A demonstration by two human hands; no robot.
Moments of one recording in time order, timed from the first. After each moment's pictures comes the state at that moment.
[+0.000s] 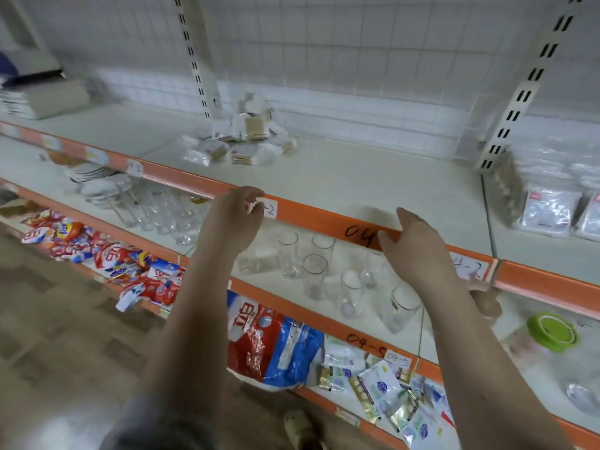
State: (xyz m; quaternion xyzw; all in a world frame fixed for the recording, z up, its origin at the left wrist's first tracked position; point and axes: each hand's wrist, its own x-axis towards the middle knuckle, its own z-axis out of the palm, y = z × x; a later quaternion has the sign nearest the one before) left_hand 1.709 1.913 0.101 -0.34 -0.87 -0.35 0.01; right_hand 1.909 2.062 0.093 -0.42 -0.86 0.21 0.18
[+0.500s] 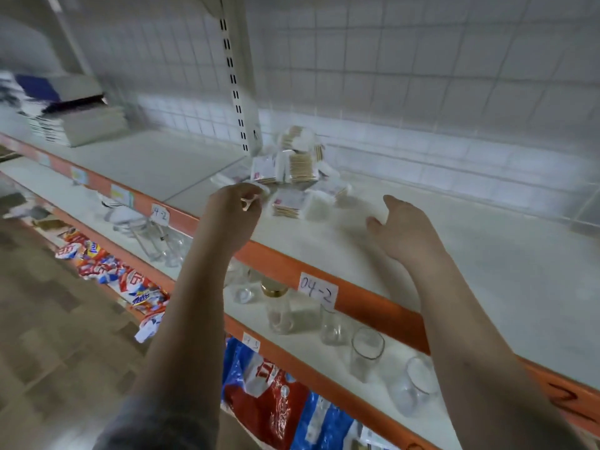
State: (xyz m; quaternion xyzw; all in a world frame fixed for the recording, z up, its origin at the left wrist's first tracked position) left_hand 1.532 1.955 0.118 -0.30 -0.88 -0.37 0.08; right_hand 1.694 2.126 0.117 -0.36 -0.90 0.21 0.14
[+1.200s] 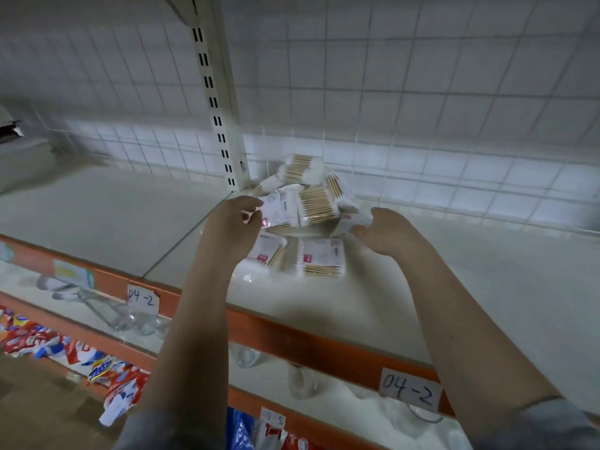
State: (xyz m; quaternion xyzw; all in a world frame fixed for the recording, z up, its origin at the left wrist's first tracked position) left_hand 1.376 2.000 0.112 -0.36 -0.84 -0.41 0.01; right_hand 1.543 2.152 0.119 -0.46 -0.86 0.24 0.06
